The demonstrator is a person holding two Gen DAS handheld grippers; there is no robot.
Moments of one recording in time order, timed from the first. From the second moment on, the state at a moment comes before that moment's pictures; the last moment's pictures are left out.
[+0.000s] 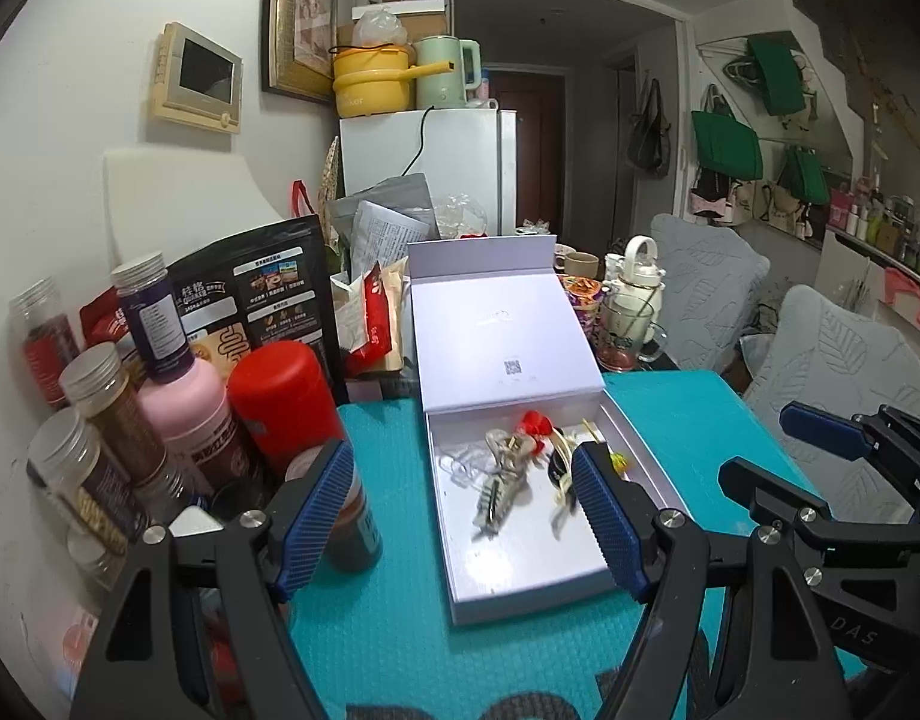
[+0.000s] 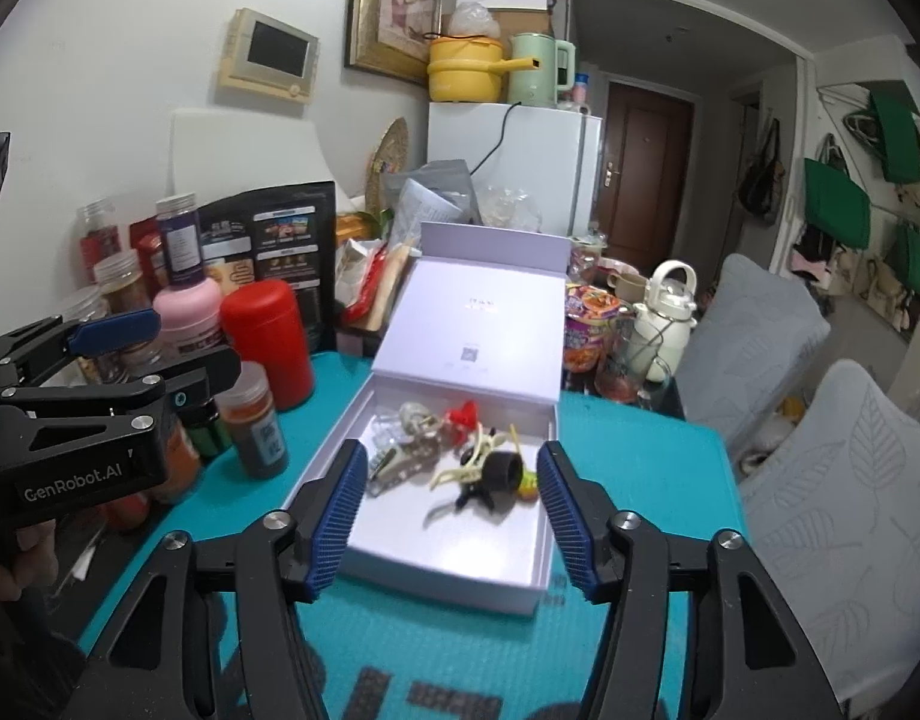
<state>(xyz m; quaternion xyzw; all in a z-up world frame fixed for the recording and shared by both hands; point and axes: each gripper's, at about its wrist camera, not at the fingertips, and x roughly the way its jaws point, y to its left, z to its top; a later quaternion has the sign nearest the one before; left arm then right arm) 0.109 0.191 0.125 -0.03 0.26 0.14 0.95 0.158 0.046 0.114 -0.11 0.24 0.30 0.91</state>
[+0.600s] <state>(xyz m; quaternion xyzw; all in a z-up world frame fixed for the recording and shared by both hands) 0.051 0.164 0.095 -0.01 0.28 0.13 0.95 0.095 0.017 0.089 -0.10 0.25 0.27 0.92</state>
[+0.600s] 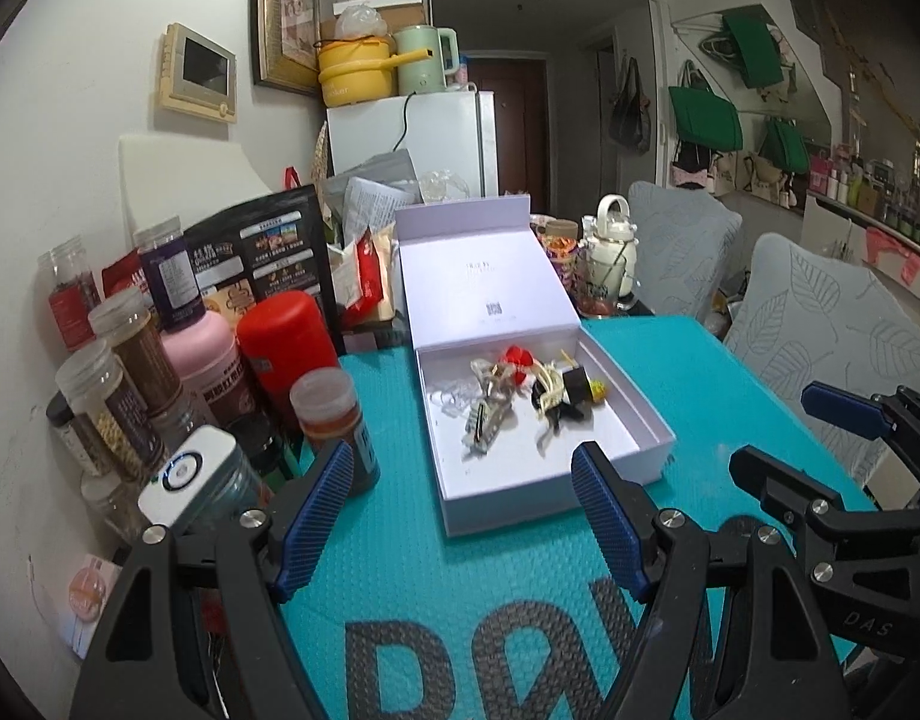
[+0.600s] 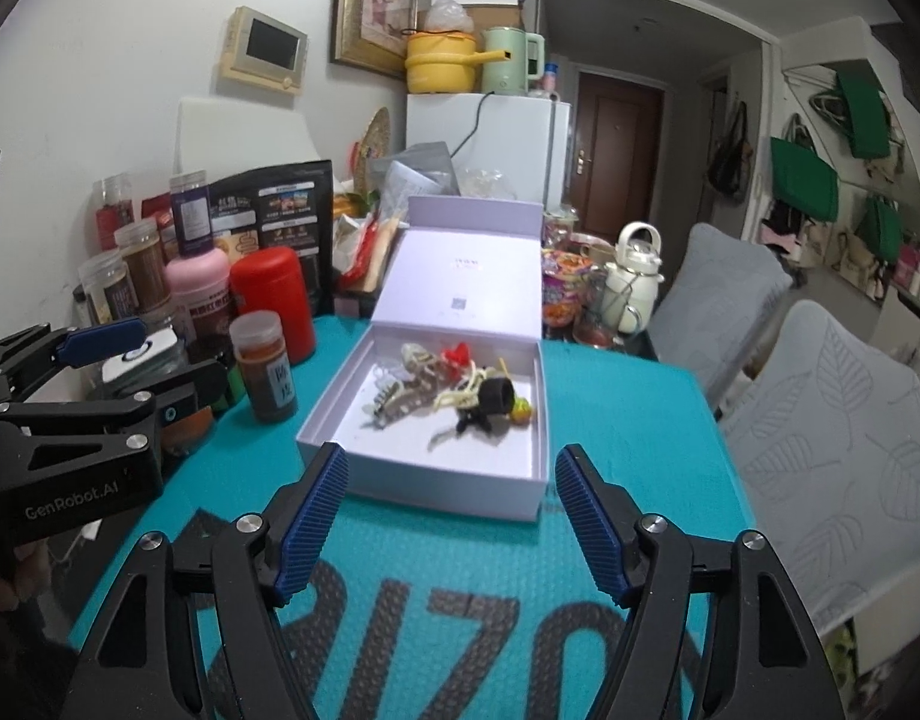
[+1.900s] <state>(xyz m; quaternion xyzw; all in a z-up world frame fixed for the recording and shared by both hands) 0.044 0.159 0.062 -0.02 0.32 0.13 0.94 0.080 0.009 0.064 -0.10 0.29 0.26 0.92</state>
